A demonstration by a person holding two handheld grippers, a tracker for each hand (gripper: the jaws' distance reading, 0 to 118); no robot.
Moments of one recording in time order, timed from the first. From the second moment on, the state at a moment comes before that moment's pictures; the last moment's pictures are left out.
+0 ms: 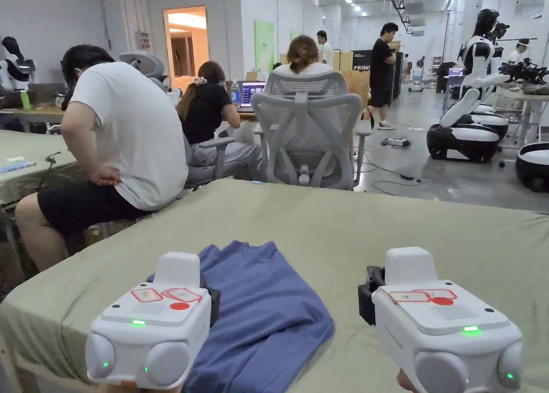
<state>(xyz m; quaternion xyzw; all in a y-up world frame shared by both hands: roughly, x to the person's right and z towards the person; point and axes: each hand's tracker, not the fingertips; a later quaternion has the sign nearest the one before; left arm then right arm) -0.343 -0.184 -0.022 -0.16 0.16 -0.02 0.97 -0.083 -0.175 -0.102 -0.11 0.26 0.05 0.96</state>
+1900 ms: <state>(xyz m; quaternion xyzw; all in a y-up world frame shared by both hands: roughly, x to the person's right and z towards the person) -0.020 -0.155 -0.438 -0.31 -0.36 0.06 0.88 0.153 -0.186 -0.281 -0.19 0.04 0.02 0.98</state>
